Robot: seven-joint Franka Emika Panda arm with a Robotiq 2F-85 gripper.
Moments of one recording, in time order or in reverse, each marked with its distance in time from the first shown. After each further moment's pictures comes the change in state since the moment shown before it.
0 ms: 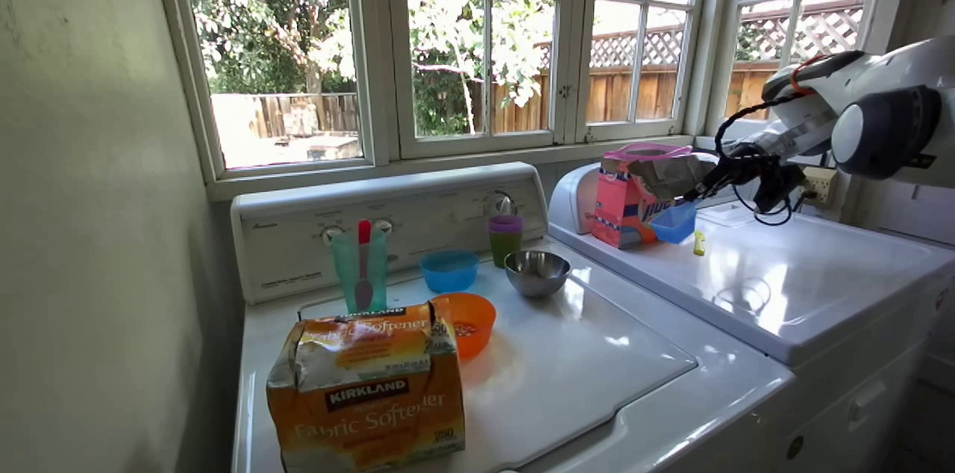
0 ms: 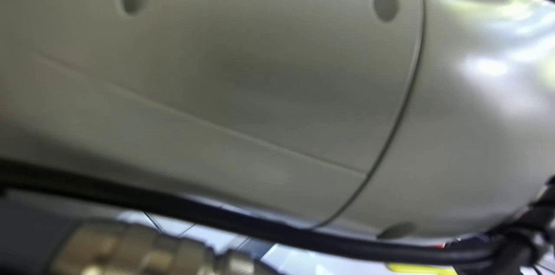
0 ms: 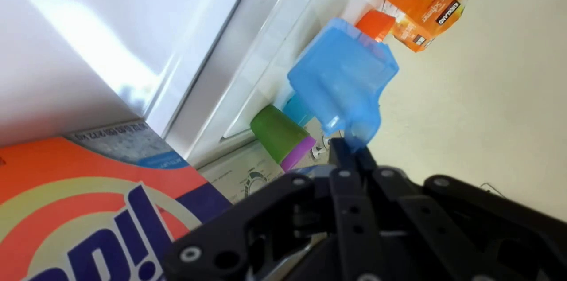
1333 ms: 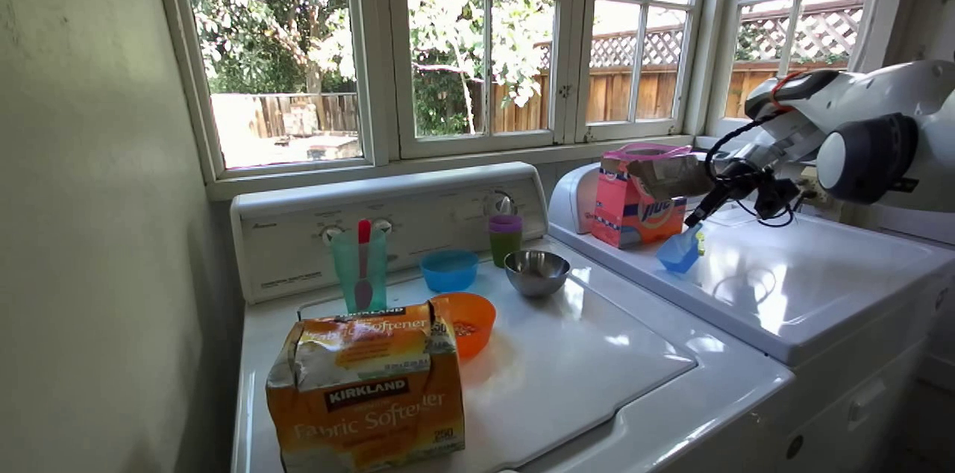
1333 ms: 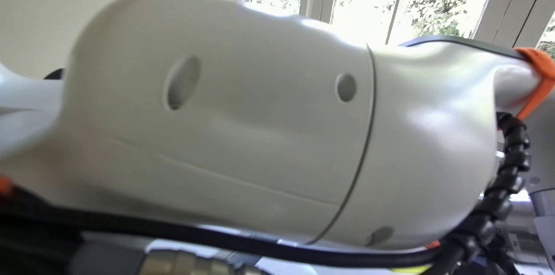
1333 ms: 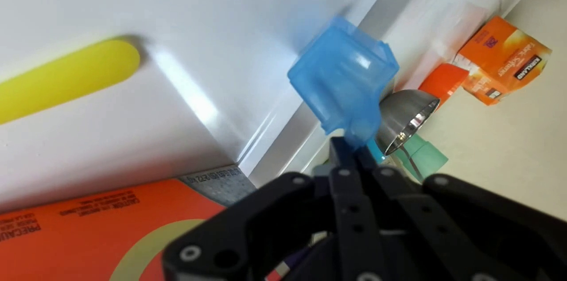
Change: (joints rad) arm 0.039 0.091 -0.041 0.122 -0.128 0.103 -0.064
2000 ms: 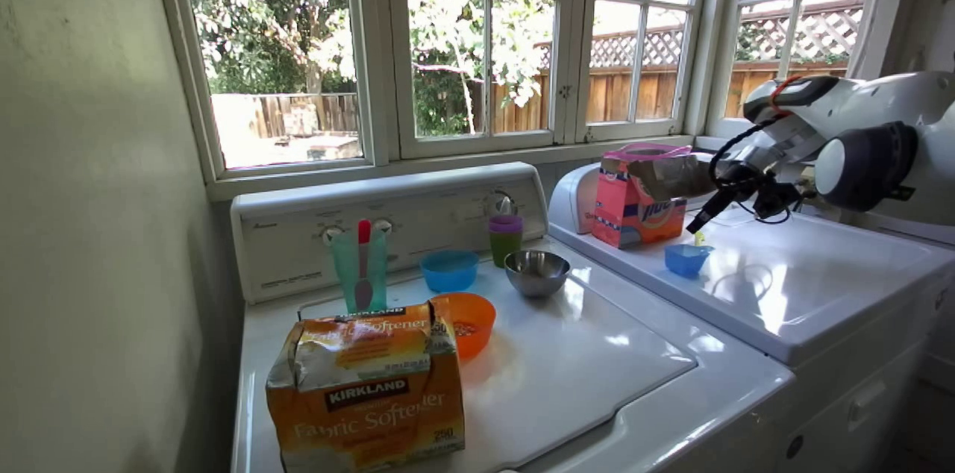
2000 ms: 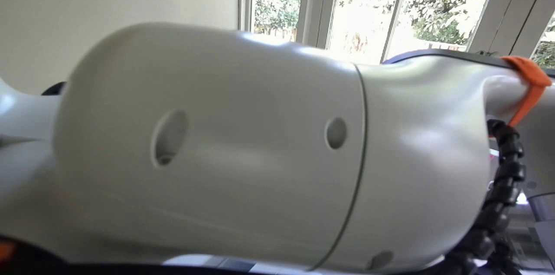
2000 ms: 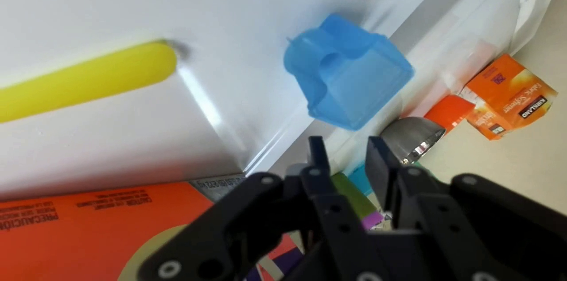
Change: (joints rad) arm -0.020 0.045 0.079 0.078 -0.115 0.007 -0.078
